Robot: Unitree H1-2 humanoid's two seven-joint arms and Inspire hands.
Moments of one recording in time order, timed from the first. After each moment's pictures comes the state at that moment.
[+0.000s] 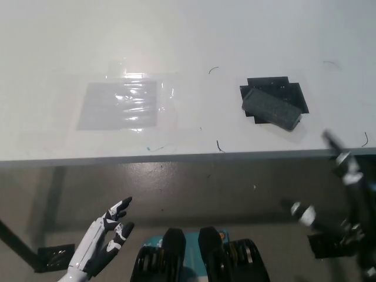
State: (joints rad) left_arm 0.01 0.23 -0.12 0.10 0.07 -0.33 -0.10; right_arm -0.09 -0.22 0.04 -0.29 -0.26 -0.25 -0.06
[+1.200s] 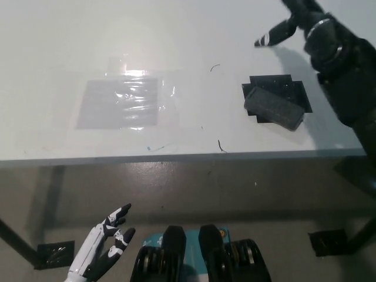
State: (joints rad) left_arm 0.02 0.23 -0.12 0.14 0.07 -0.34 -0.10; right_arm -1.25 -0.25 0.40 1.04 -0.42 0.20 0.12
